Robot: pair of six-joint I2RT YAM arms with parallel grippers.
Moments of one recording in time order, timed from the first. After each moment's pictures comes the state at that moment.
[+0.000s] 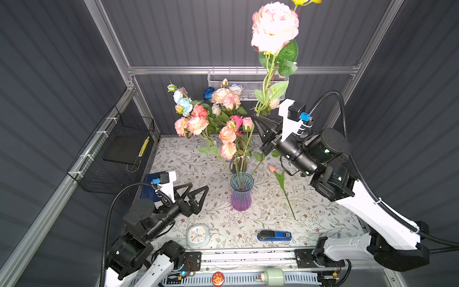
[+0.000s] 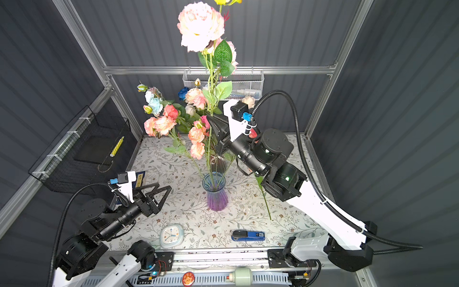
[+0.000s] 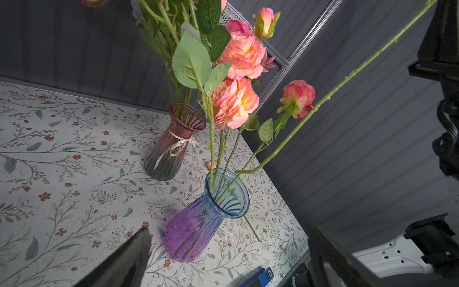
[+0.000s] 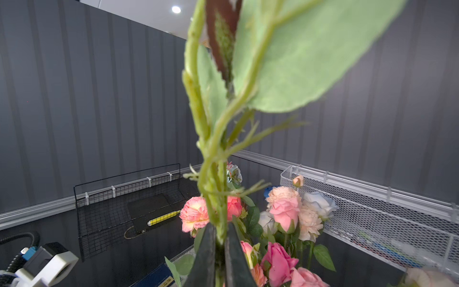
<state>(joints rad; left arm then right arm) -0.55 0.40 0.90 -0.62 0.17 -0.56 0.96 1.28 1.63 -0.03 0.12 -0.08</state>
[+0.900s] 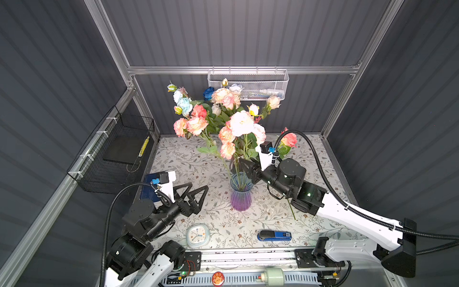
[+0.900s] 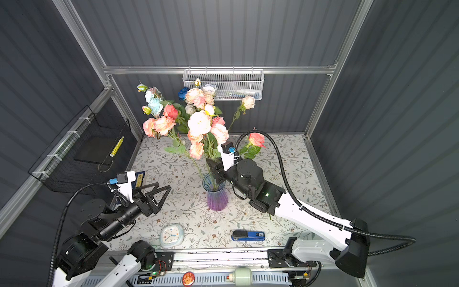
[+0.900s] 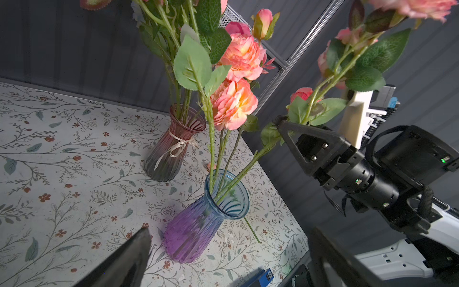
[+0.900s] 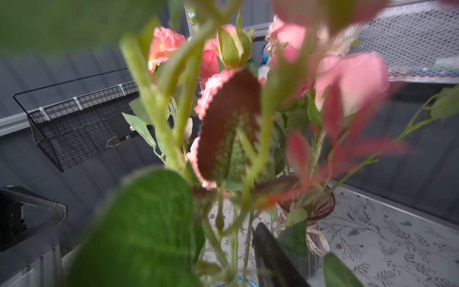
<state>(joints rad) -0.55 0.40 0.90 -0.61 0.17 -0.56 0.97 1.19 1.08 0.06 0.19 0.17</state>
